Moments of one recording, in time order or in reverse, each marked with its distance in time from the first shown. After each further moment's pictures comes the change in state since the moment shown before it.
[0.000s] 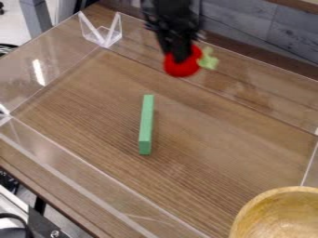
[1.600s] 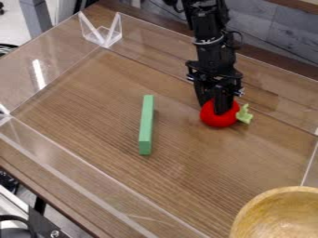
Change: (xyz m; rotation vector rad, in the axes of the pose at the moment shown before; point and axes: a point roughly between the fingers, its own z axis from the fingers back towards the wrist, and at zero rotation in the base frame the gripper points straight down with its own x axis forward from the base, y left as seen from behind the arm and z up) arm 0.011 -0.012 -0.087 -0.049 0.103 0.004
